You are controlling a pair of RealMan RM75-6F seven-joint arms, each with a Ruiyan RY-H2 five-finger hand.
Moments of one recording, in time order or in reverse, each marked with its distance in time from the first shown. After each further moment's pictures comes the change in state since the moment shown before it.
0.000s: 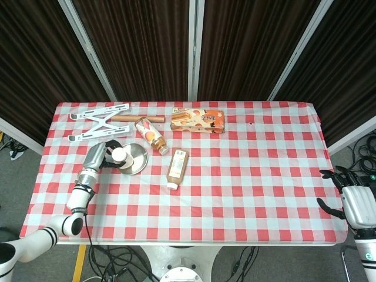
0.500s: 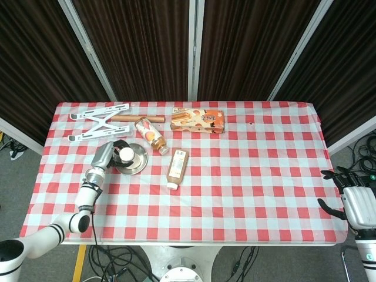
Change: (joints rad) left arm -0.047 -0.039 -0.011 0.021 -0.007 -0.038 -0.023; right arm -0.005 0.002 0.000 -0.003 0.008 0.001 -0.004
